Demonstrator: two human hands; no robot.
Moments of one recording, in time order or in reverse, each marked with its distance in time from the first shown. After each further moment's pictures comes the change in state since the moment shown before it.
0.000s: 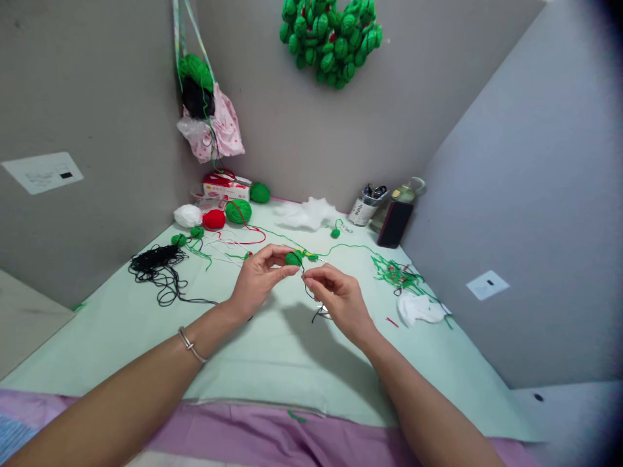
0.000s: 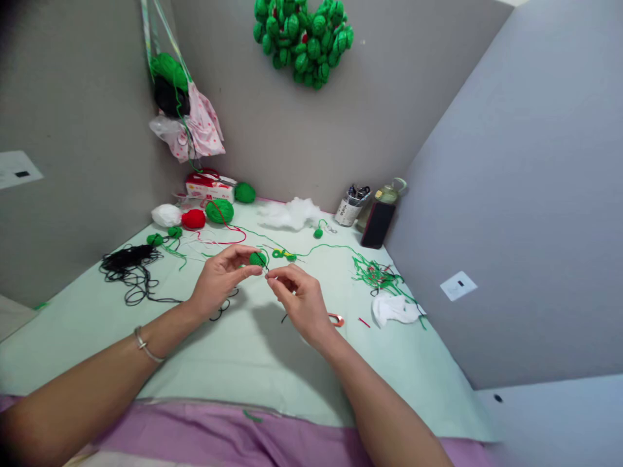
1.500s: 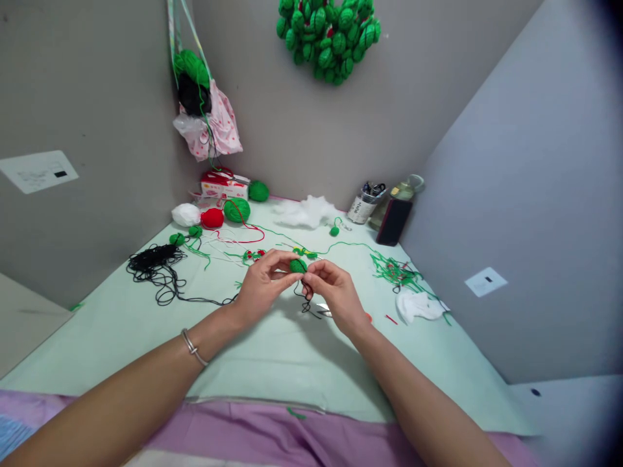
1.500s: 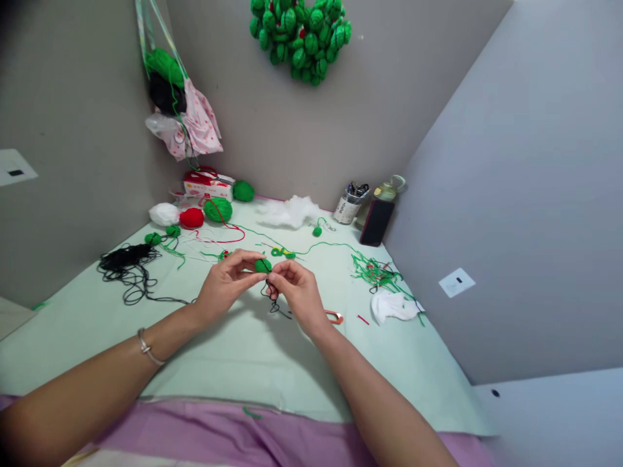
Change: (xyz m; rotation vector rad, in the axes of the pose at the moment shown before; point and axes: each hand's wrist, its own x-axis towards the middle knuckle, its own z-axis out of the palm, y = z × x) left_hand -0.009 -0.007 0.008 0.017 -0.034 0.026; right_hand 0.008 0.007 0.006 0.387 -0.026 0.182
